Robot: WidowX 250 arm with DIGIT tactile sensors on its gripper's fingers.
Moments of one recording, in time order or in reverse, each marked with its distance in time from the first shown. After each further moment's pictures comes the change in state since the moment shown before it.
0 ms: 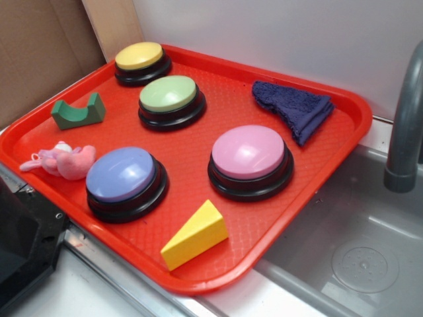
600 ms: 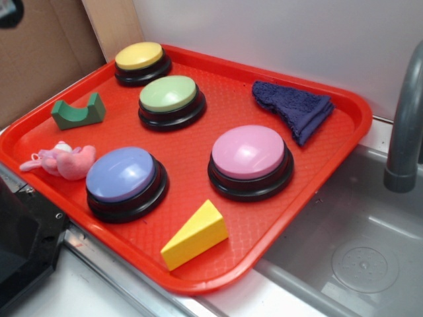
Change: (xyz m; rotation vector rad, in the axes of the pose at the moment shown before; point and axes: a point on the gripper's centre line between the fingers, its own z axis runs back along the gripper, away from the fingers) arm -0.006 0.008 -0.032 -0.051 -0.027 -0.149
